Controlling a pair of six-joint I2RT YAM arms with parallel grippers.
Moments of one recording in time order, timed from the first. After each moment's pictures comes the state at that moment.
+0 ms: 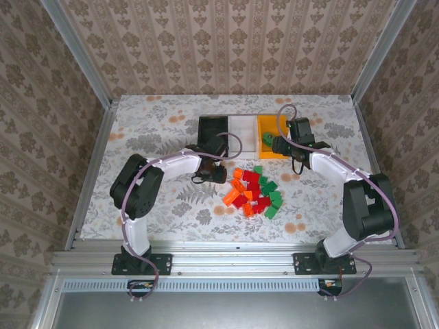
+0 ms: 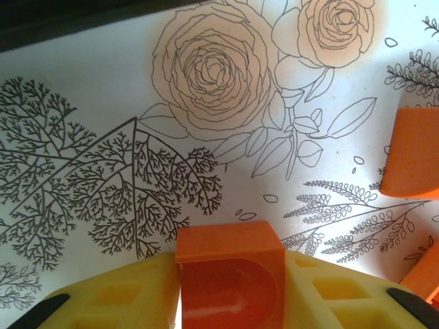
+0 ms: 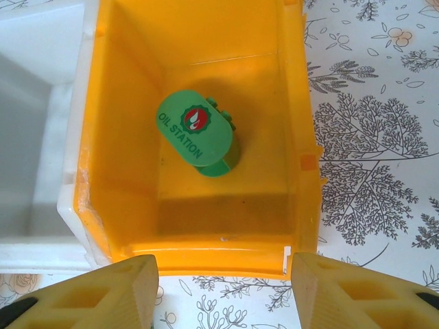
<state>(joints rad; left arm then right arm) -0.71 1.91 1.23 -0.57 0.04 -0.41 0.20 1.57 1.00 -0.24 0.03 0.33</state>
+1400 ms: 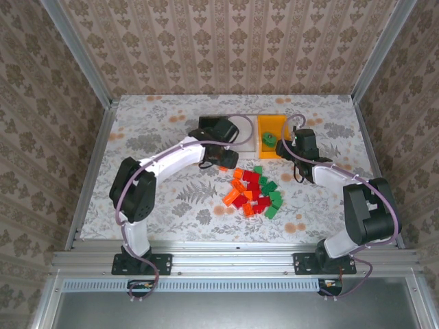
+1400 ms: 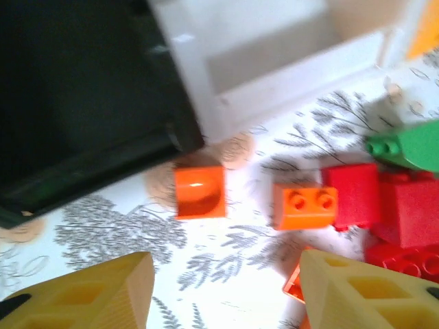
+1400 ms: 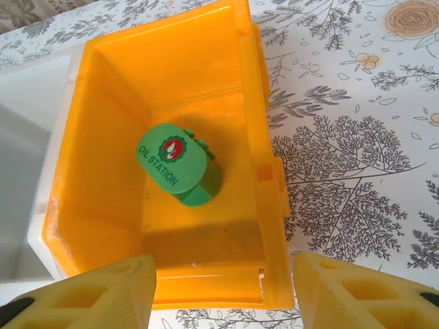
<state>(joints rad) -0.78 1.89 1.51 -0.75 -0.06 -0.31 0.17 1.52 0.78 0.11 0.06 0.38</state>
